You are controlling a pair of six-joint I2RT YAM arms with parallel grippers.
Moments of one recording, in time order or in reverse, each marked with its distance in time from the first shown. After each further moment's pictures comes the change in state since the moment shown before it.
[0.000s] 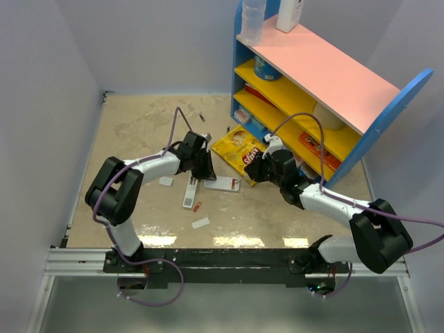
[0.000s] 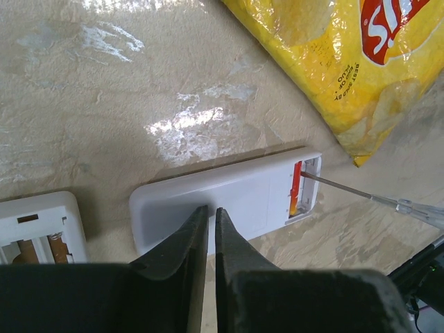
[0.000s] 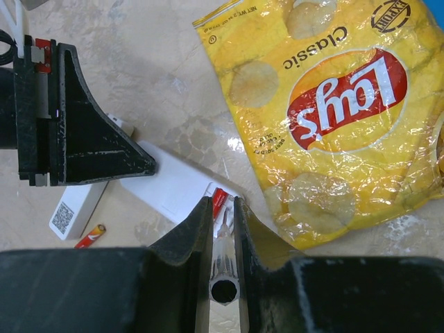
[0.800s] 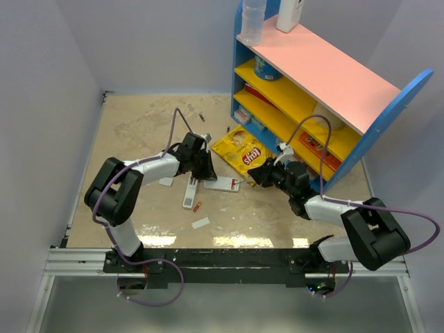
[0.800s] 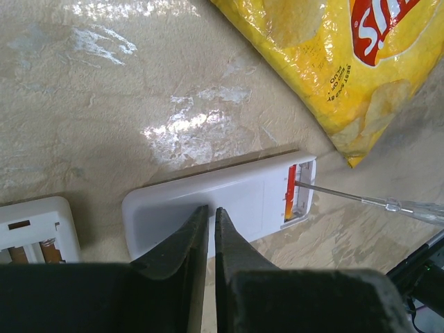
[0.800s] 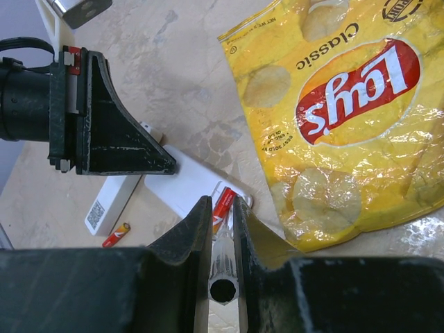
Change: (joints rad) left arm 0.000 -0.007 -0.033 0.058 0.014 -0.010; right arm -0.118 0.023 -0.243 0.453 -0.196 0.123
